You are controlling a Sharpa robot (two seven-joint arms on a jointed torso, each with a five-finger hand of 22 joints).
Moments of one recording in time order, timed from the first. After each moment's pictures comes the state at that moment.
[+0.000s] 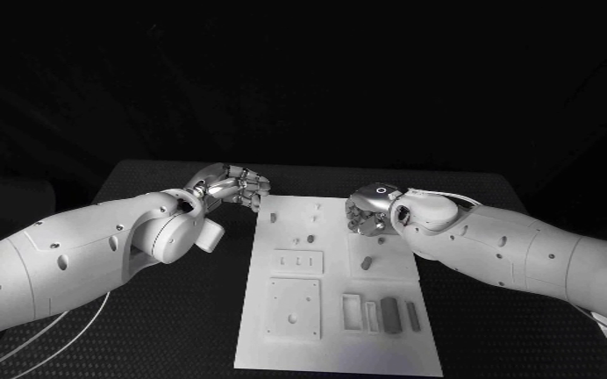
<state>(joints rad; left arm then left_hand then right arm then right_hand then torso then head) 1.30 -0.75 -0.12 1.34 -0.29 -0.23 0.16 1.10 -0.08 0.52 -0.26 0.05 0.82 0.18 0.37 0.53 1.14 0.11 0.23 0.23 1.06 0.03 0.56 0.81 0.06 1.08 -0.06 0.35 0.86 1.21 -0.61 -0.13 1.09 -1.73 -0.24 0.01 1.13 -0.14 0.59 -0.28 0.08 0.90 0.16 0.33 0.47 1.19 0.10 0.08 0.21 1.23 -0.01 0.78 0.75 0.25 1.12 0.07 0.45 1.31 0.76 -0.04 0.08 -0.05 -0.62</state>
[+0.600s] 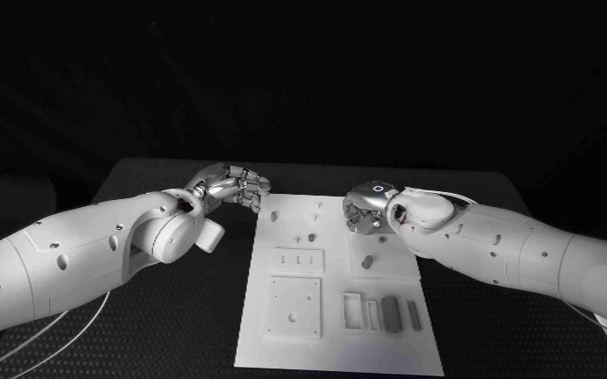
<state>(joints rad) 1.30 -0.75 -0.12 1.34 -0.29 -0.22 0.15 1.10 -0.08 0.52 -0.26 0.05 0.82 0.18 0.37 0.53 1.14 0.11 0.22 0.24 1.06 0.03 0.55 0.81 0.06 1.08 -0.07 0.35 0.86 1.21 -0.58 -0.13 1.07 -1.73 -0.25 0.01 1.13 -0.13 0.59 -0.29 0.08 0.92 0.15 0.33 0.47 1.22 0.09 0.08 0.21 1.24 -0.02 0.81 0.76 0.25 1.13 0.07 0.48 1.31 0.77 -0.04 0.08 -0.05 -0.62</state>
